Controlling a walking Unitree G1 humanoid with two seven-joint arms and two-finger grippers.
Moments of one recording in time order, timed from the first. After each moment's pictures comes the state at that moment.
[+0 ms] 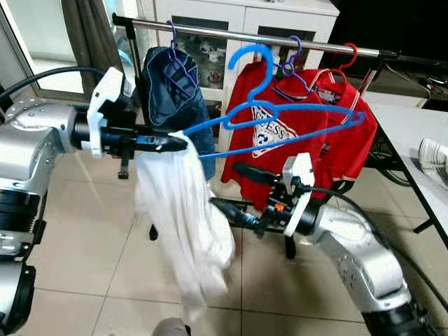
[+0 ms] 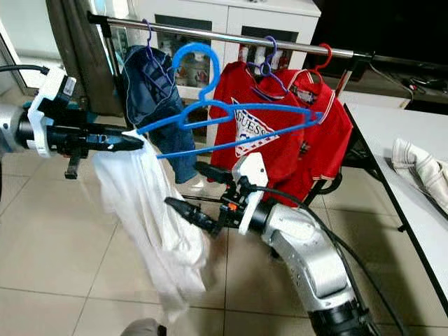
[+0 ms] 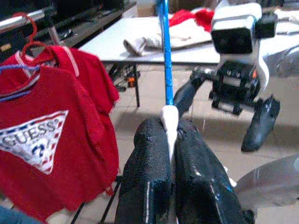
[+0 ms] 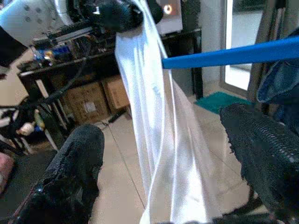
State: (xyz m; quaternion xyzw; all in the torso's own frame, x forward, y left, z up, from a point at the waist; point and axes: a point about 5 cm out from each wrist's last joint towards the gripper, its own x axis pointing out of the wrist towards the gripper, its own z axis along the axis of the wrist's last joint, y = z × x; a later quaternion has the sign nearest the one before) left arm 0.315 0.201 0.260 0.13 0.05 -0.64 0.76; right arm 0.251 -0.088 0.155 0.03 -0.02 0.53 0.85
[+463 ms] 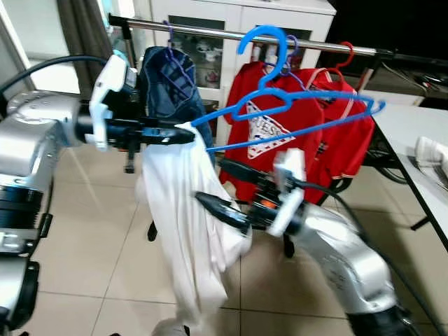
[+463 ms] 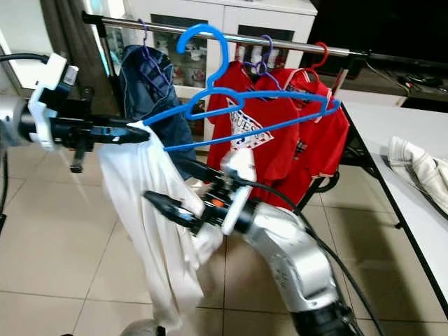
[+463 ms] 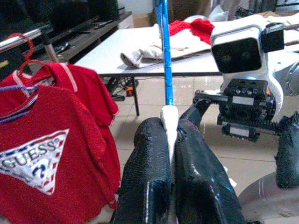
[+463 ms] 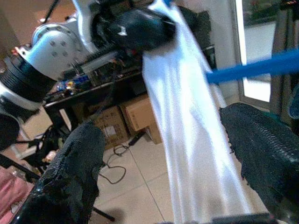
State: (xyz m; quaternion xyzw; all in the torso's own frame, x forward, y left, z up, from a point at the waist) left arm 0.314 0.188 0.271 0.14 0.03 -0.64 0.75; right arm 0.249 -0.061 0.168 0.10 -0.04 0.55 0.83
